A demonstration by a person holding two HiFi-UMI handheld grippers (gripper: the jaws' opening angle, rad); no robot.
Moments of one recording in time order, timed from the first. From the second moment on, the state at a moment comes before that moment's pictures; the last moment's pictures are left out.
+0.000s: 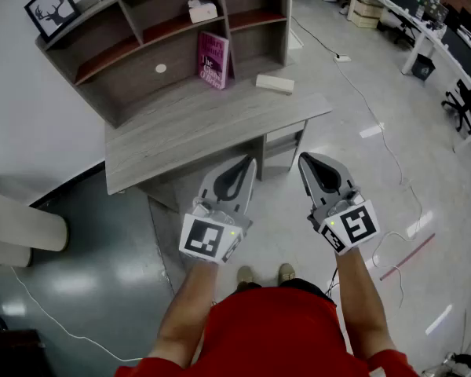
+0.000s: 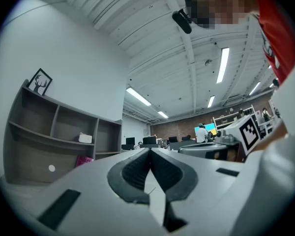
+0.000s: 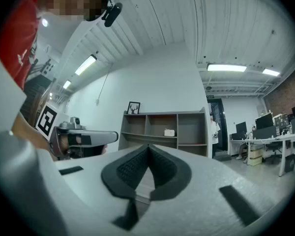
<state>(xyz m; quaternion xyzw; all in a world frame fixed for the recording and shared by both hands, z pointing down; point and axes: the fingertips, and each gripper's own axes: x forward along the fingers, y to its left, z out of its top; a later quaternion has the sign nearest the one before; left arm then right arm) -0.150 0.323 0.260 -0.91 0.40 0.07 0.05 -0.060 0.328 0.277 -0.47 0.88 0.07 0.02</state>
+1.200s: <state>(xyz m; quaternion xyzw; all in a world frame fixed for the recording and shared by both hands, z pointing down) -0.197 0.224 0.296 -0.92 0.40 0.07 0.04 -0.084 0.237 0.301 -0.48 0.87 0.07 0.00</state>
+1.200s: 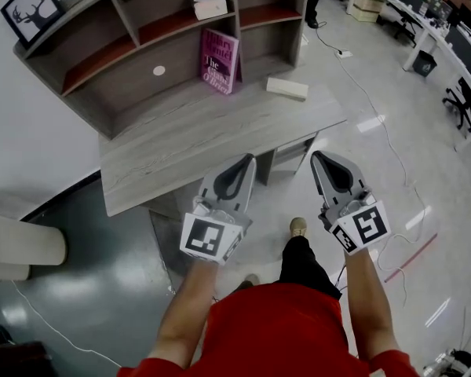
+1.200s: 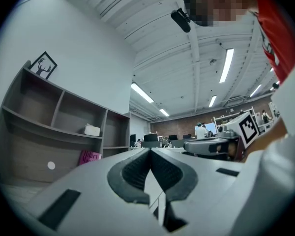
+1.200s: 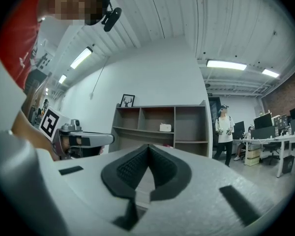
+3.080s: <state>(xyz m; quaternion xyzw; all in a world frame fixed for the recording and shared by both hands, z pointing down) -0.072 -0.149 0.490 -0.89 0.44 -0.14 -0.05 0.035 -0.142 0.431 -0.39 0.91 0.01 -0.13</state>
